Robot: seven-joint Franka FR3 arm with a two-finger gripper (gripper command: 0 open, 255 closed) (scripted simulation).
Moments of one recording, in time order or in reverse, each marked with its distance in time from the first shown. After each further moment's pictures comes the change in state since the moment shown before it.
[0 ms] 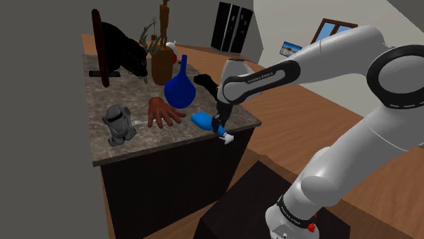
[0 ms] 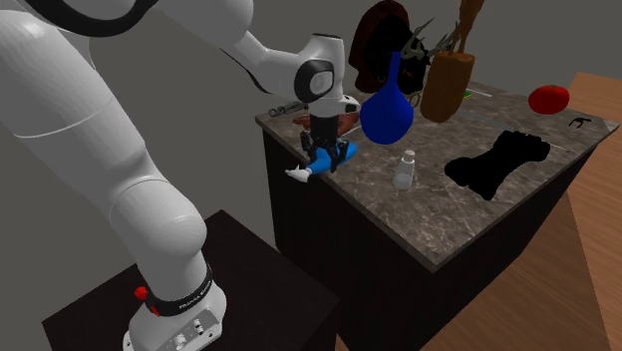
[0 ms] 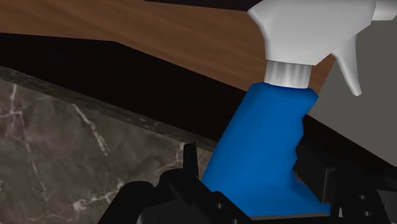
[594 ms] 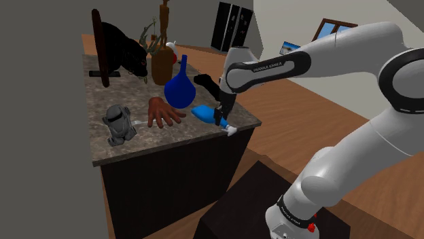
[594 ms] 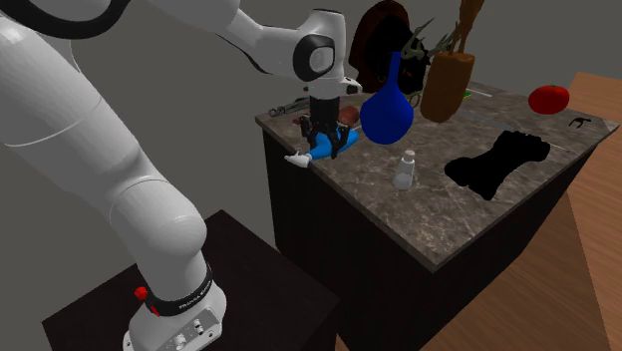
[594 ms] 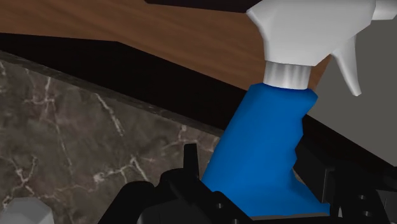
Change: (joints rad) arm 0.001 -0.066 0.002 0.062 0.003 -0.128 -0.002
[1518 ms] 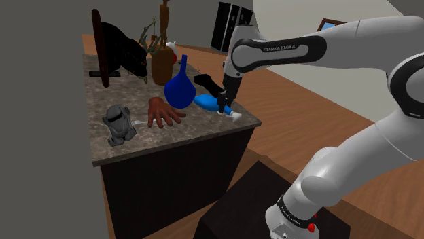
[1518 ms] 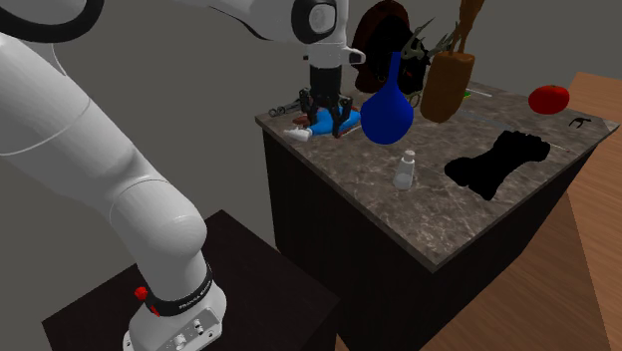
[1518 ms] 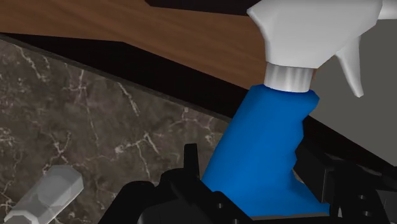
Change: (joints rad) arm 0.001 -0.061 0.002 0.130 0.003 -0.192 -0.004
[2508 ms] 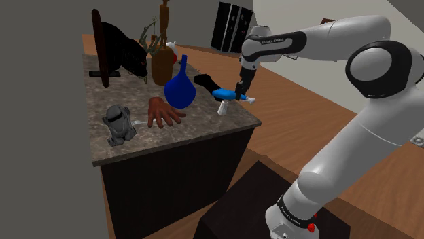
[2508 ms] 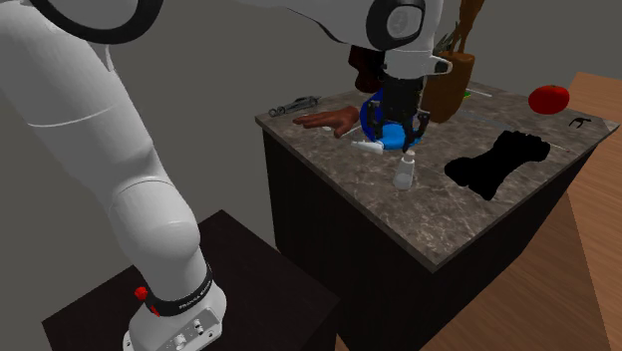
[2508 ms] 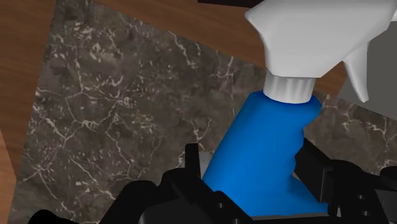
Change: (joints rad) arm -0.132 0.213 -0.205 0.236 -0.023 -0.012 -0.328
